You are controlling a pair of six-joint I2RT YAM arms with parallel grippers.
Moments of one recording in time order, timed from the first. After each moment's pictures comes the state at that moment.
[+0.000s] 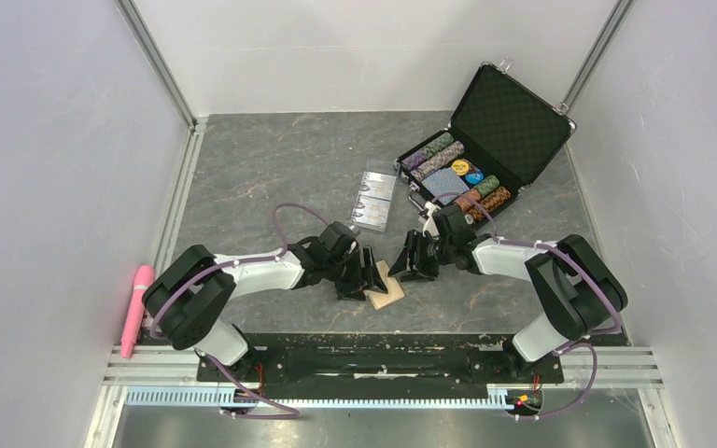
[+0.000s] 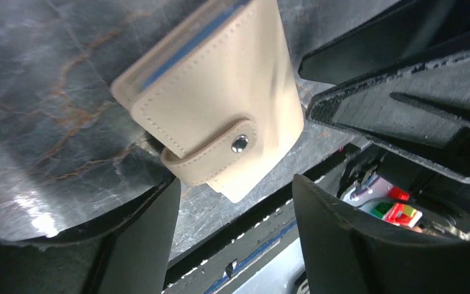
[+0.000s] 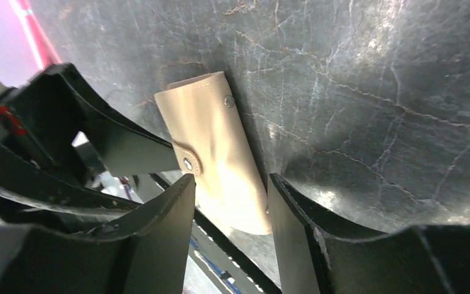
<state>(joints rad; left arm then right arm) -0.80 1.54 0.67 -0.07 0.33 -0.97 0.51 1.56 0.60 0.08 -0.57 0.80</state>
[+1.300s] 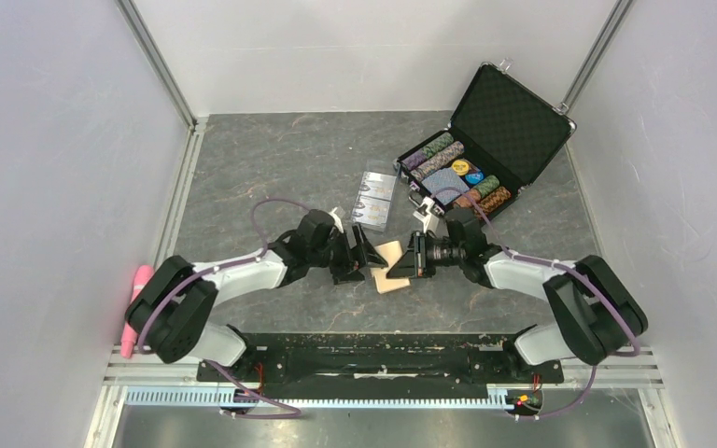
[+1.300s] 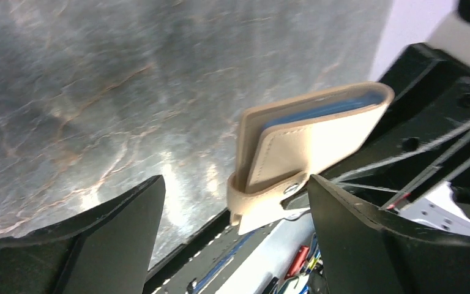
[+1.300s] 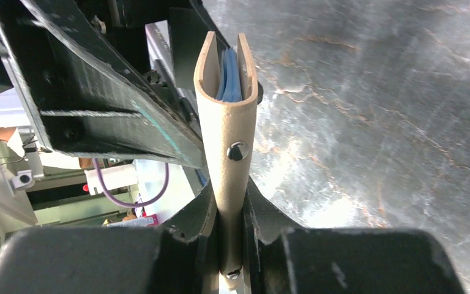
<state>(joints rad) -0.68 1.45 0.63 0.08 0.39 -1.04 0.50 1.45 0.50 0.30 -0.81 0.72</state>
